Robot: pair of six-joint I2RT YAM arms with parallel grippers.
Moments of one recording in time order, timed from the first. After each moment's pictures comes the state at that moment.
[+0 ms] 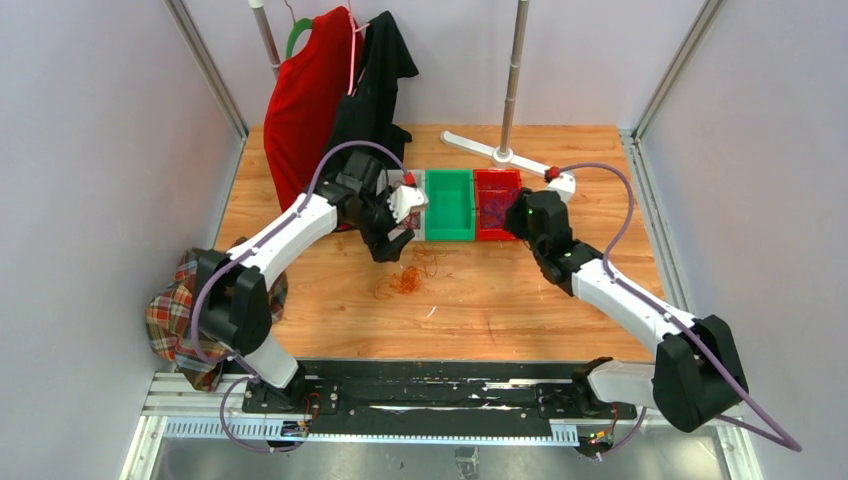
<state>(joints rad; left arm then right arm) -0.44 1.59 1.34 -0.76 0.39 0.63 0.44 1.23 0.75 0.03 0.39 0.51</state>
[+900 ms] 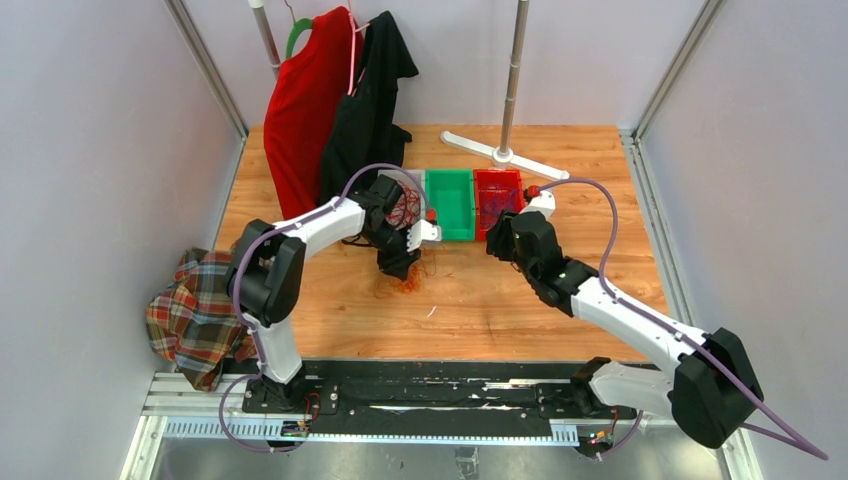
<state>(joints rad) -0.49 1.83 1.25 -0.76 0.61 0.92 0.64 1.15 0.69 -0.01 0.36 0.54</state>
